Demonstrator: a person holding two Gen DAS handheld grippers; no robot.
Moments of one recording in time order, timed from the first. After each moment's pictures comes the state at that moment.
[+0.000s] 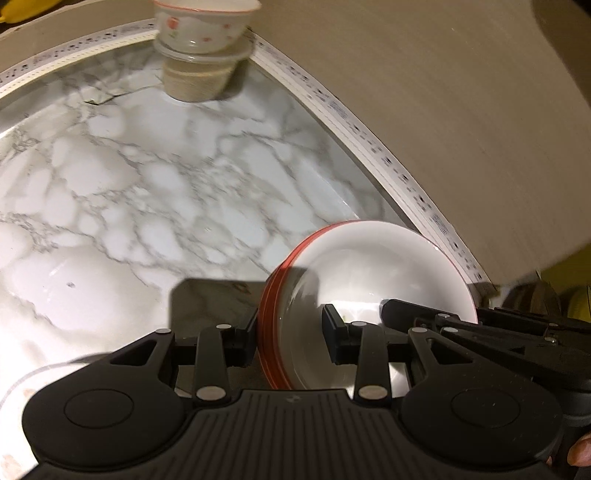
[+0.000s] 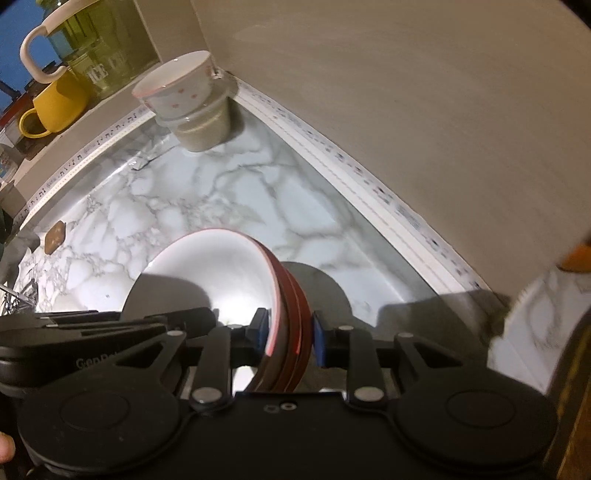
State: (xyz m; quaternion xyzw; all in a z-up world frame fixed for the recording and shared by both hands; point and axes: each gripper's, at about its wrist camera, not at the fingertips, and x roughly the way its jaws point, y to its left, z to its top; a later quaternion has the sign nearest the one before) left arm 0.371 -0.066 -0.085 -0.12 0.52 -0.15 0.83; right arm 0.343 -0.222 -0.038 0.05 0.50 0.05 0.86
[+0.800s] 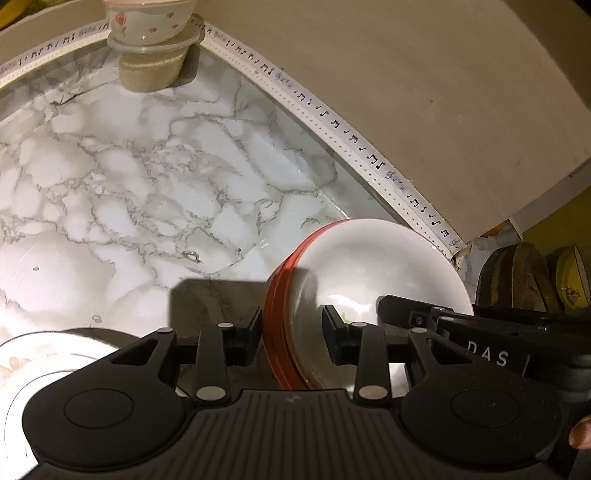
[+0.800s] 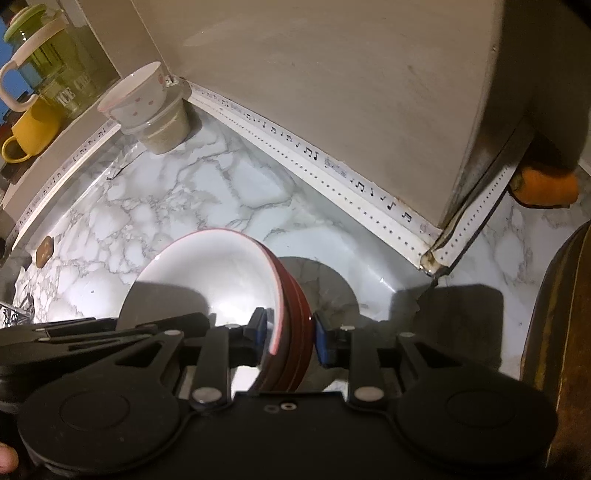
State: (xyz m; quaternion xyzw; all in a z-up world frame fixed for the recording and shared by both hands) left arm 0.354 -0.092 -0.086 -0.10 0.53 -0.19 0.82; right arm 0.309 -0.256 -0.045 0.10 0.50 0.01 0.86
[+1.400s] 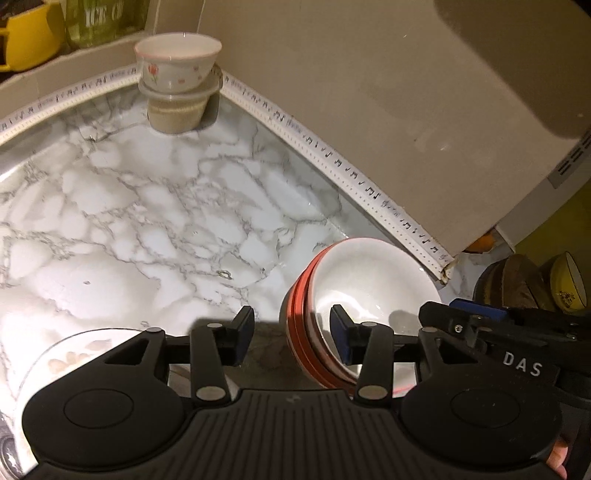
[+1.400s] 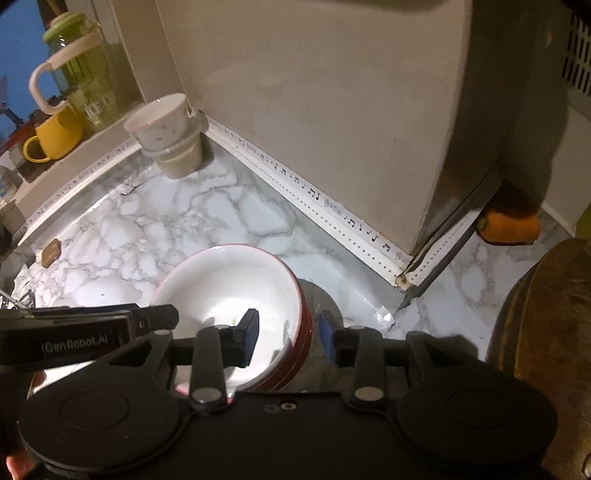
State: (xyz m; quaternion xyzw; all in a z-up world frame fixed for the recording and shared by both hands) left arm 0.321 -0.065 -0.045 -0.08 0.47 -0.18 0.86; right arm 0.269 -0.243 -0.004 0.06 0.44 0.00 0.90
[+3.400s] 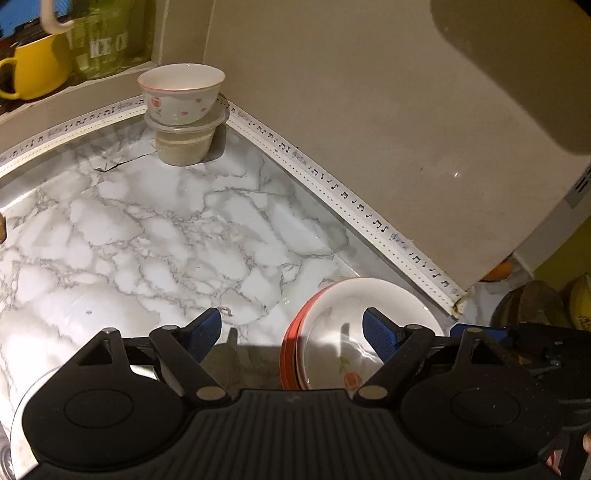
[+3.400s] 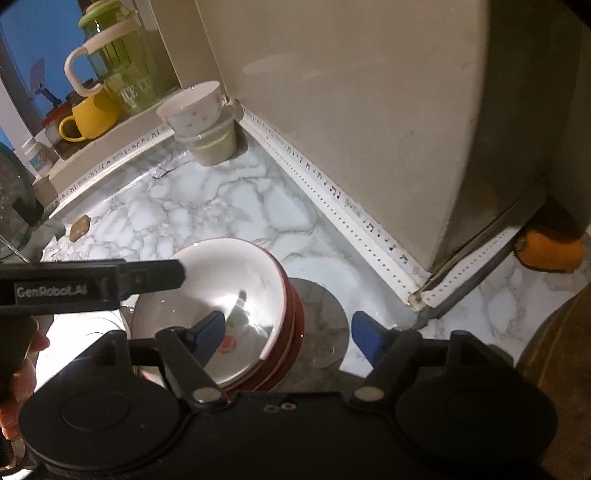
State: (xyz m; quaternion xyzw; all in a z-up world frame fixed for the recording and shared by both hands) left arm 0.332 -0.092 -0.045 -0.07 0.44 -0.14 0.88; right arm 0.284 -0.266 -0.023 0.04 0.45 0.09 0.89
